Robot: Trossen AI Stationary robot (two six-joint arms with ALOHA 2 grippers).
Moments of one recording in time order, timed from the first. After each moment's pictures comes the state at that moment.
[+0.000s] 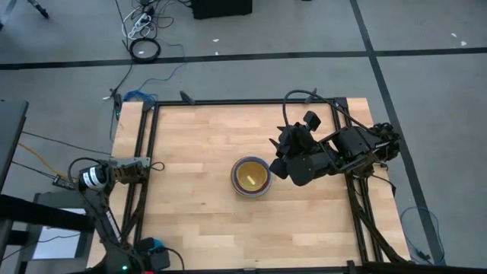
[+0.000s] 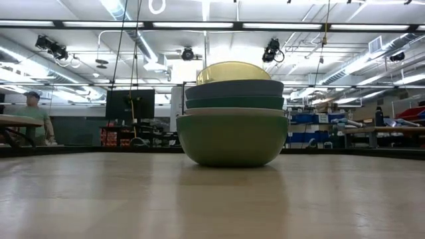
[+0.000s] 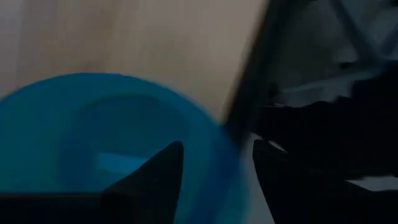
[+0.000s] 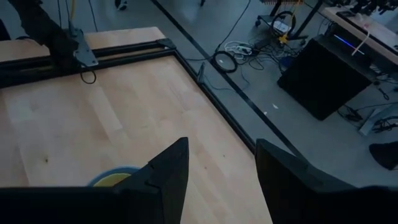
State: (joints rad) left arm -1.25 1.88 1.27 -0.77 -0.09 -1.58; right arm 0.41 1.79 2.35 -1.55 0.96 0.60
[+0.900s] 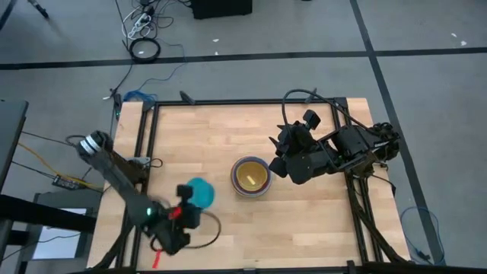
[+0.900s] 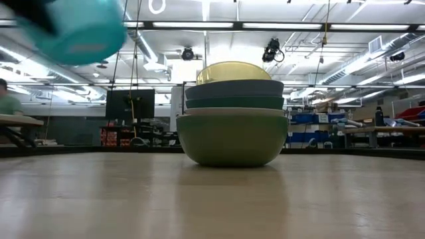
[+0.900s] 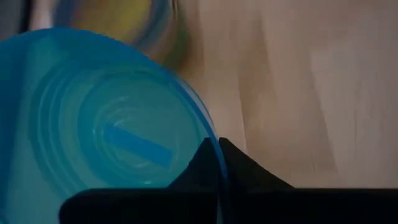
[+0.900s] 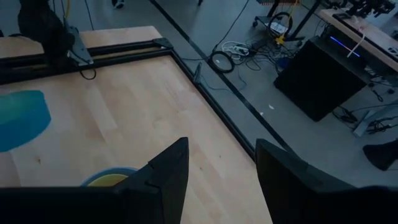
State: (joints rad) left arm -0.81 1.54 1.19 -0.93 -0.67 -0.54; right arm 0.40 1.79 2.35 -1.55 0.97 0.58
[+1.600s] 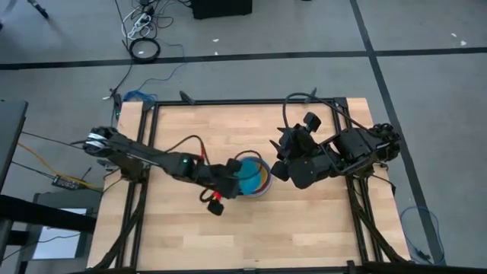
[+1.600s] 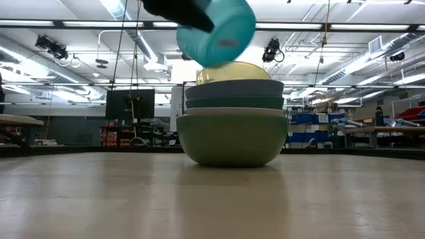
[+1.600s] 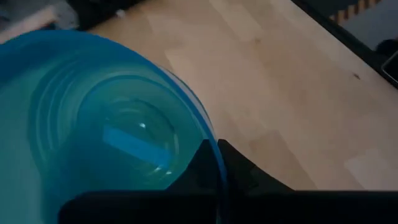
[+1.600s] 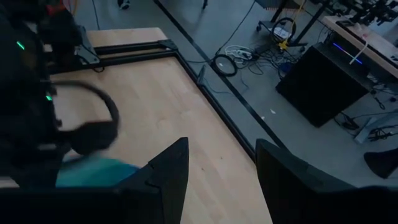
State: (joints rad) left arm -0.25 1.55 1.18 -0.33 -0.05 0.28; right arm 0.43 1.79 2.35 -1.55 0.98 0.57
